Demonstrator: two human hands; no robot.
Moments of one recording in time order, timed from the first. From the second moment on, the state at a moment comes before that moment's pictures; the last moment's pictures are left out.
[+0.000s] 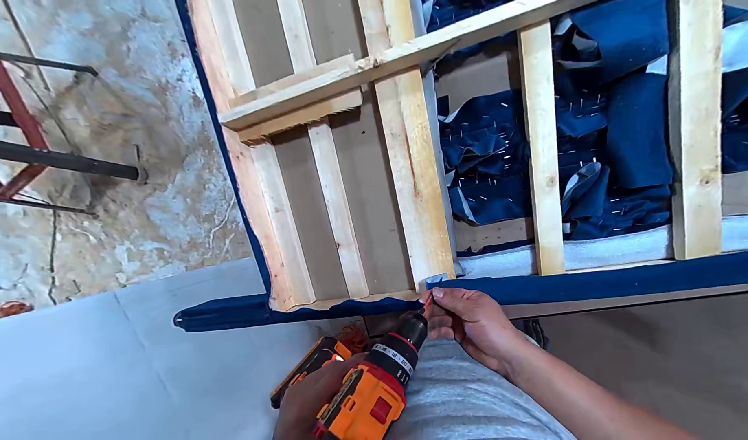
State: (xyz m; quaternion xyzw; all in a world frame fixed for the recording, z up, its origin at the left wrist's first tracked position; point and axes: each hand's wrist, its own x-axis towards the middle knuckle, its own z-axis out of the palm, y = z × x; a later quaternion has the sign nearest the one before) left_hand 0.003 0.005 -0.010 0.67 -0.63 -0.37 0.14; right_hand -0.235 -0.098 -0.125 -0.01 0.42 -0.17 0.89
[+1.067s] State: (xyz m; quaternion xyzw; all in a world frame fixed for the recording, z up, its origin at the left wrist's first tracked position) left_hand -0.045 -0.095 0.016 0.64 -0.56 -0.51 -0.12; right_hand -0.259 -0.114 -0.130 -0.01 0.49 -0.10 0.87
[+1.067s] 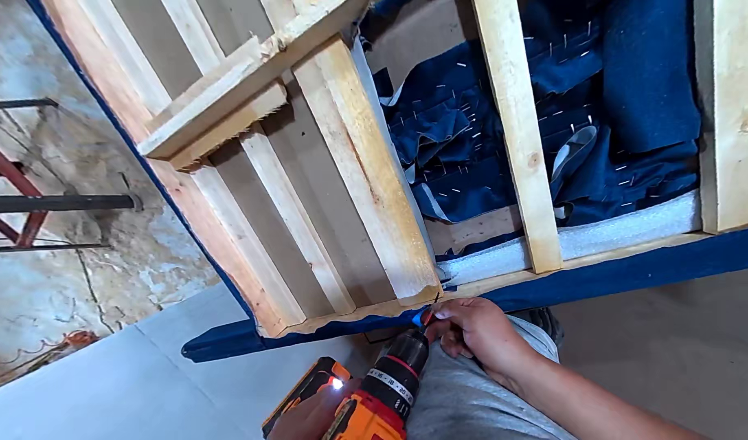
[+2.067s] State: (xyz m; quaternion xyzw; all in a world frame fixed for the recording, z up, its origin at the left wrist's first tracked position) left_hand 0.033 0.011 -0.046 0.63 -0.69 -0.35 0.08; right_hand -0.246 -0.105 -0.140 0.01 0.49 -0.14 0.86
